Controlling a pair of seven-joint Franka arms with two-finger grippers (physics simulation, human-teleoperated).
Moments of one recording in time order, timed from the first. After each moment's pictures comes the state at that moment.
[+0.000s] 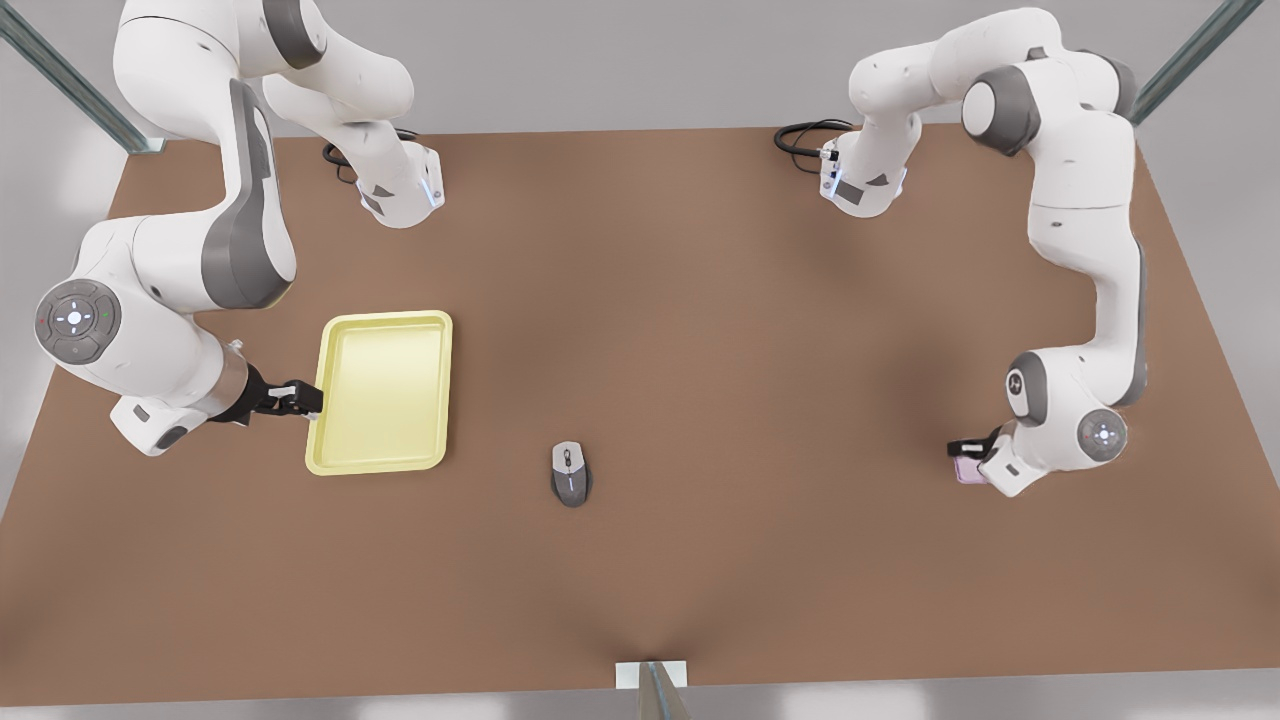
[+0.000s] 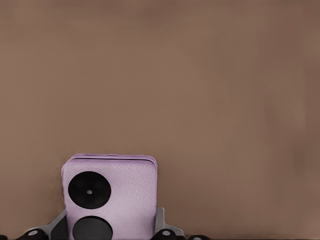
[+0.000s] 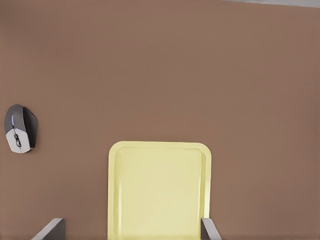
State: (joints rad) left arm 0.15 0.64 -0.09 -1.67 0.07 2.15 0.12; right arm 0.02 0.32 0.08 -1.31 -0.04 1.57 0.04
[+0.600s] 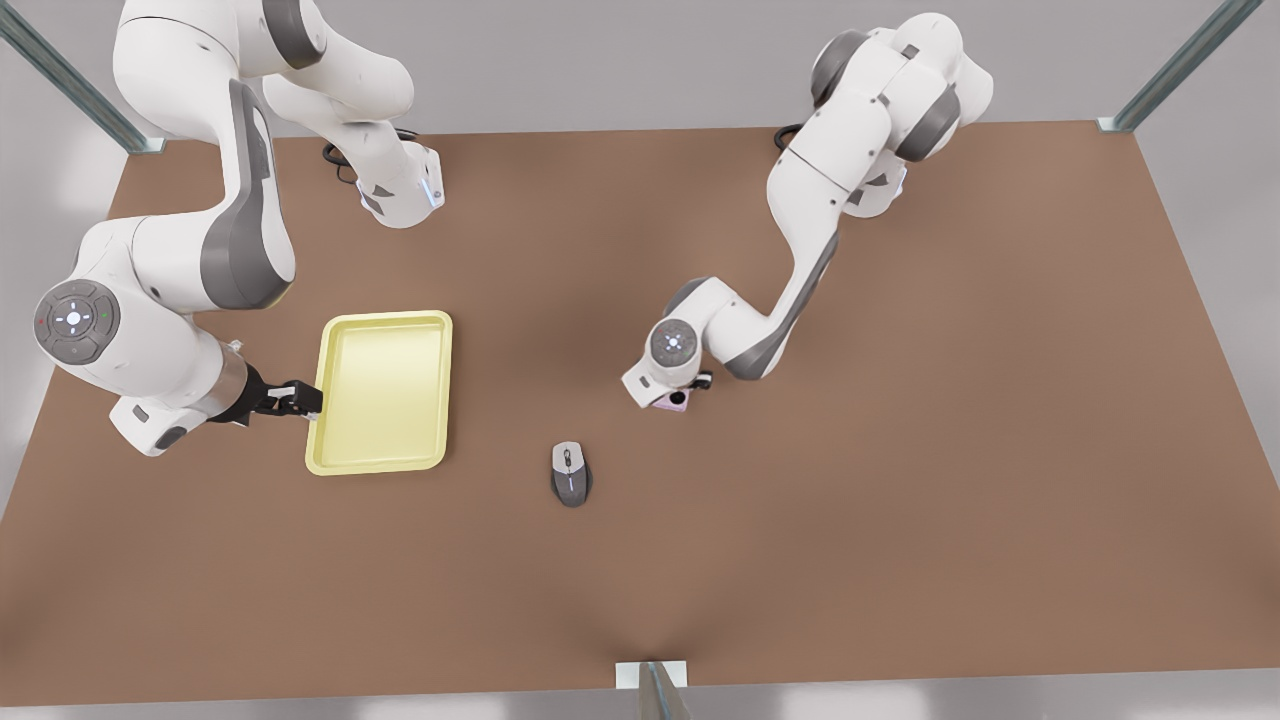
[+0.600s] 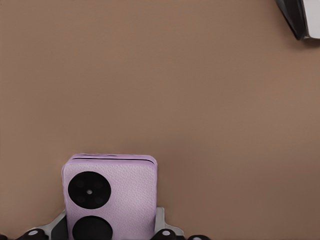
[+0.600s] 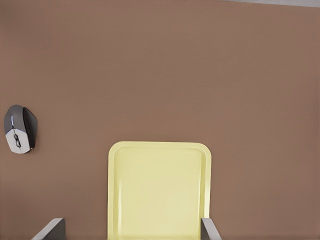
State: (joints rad) left arm -0.60 0.73 -0.17 -1.59 0.04 2.14 -0.59; right arm 0.02 0.33 0.08 -1.31 -0.04 1.57 0.04
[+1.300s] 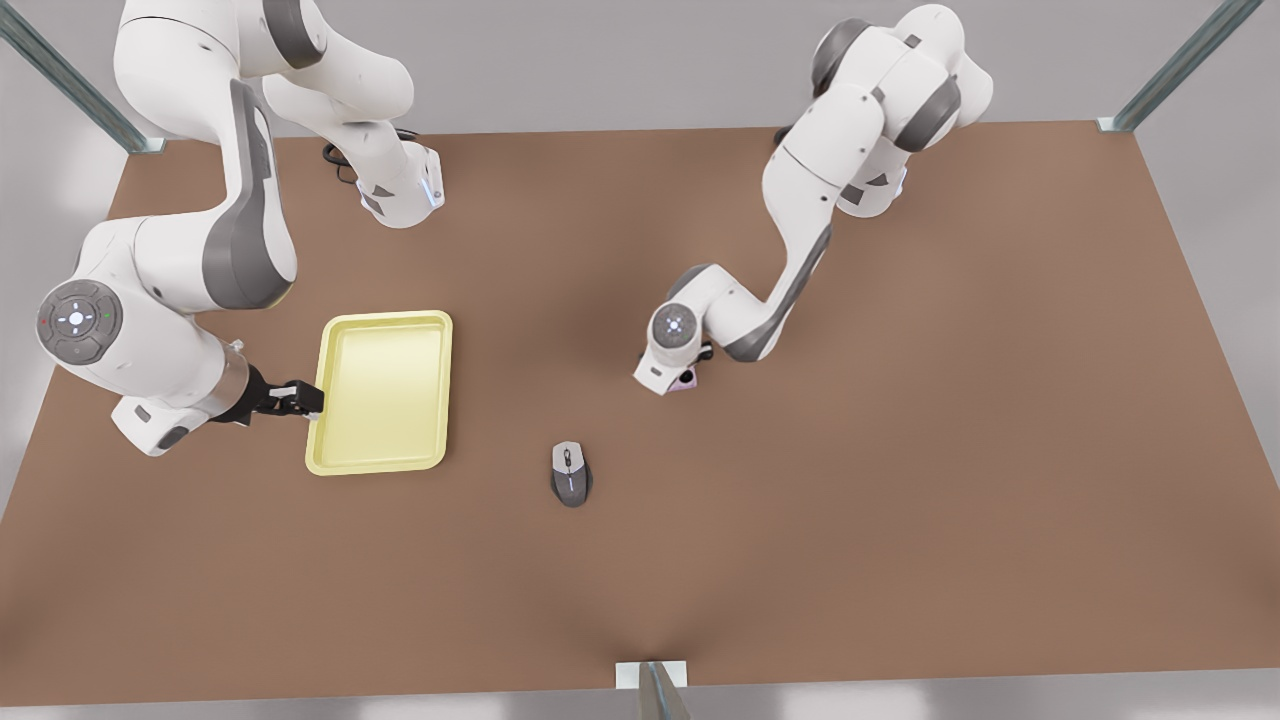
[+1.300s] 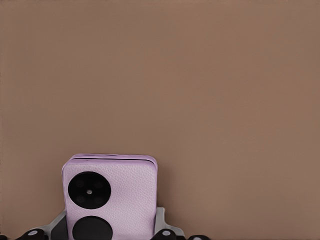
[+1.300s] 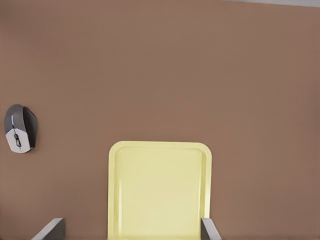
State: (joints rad) left arm -0.62 0.70 -0.18 -1.74 0.03 2.23 -0.94; right arm 0.02 0.32 0.08 -1.31 -0.04 1.57 0.04
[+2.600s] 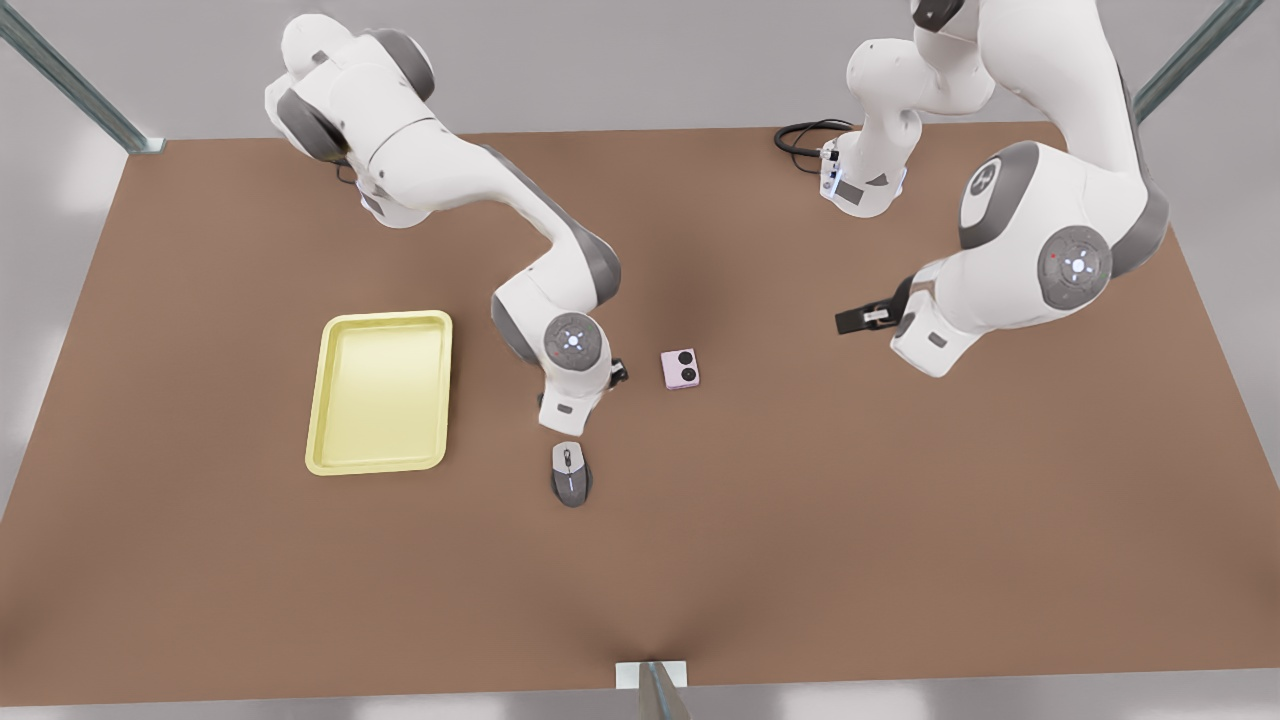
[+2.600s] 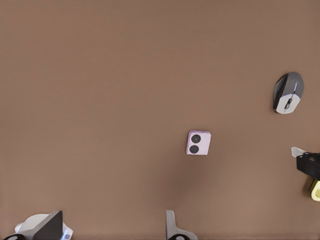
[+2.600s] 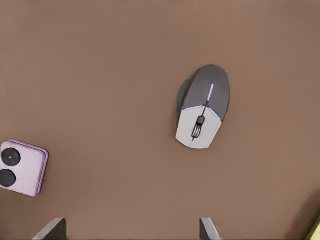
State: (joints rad) left arm -0.25 0.27 -0.02 -1.32 -0.25 1.32 -0.50; right arm 0.57 0.72 0.16 -1.24 -0.05 1.85 0.29
